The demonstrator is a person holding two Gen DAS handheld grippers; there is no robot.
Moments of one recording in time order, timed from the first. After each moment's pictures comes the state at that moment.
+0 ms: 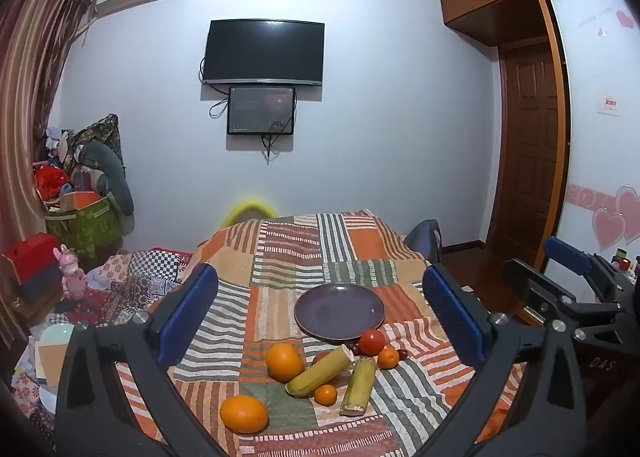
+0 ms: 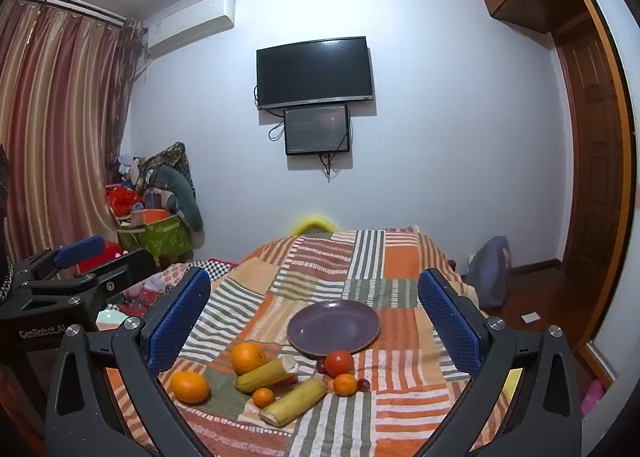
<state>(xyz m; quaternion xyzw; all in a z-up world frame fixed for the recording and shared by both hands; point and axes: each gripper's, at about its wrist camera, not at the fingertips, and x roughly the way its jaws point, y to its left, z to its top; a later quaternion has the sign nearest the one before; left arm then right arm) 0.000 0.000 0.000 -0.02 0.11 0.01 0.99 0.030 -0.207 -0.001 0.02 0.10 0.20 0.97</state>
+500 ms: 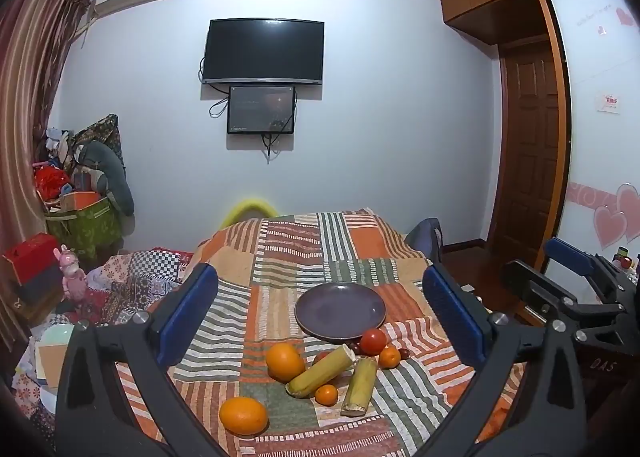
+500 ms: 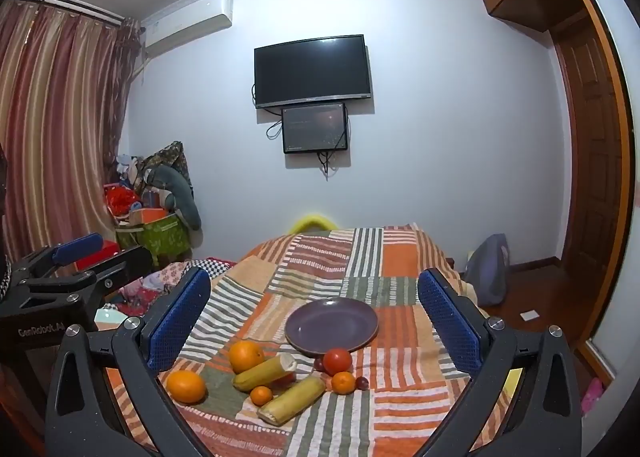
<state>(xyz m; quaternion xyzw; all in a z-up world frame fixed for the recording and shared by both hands) 0.001 -0.004 0.007 -0.02 0.12 0.00 0.99 0.030 -0.208 -0.001 0.02 0.11 0.20 0.97</state>
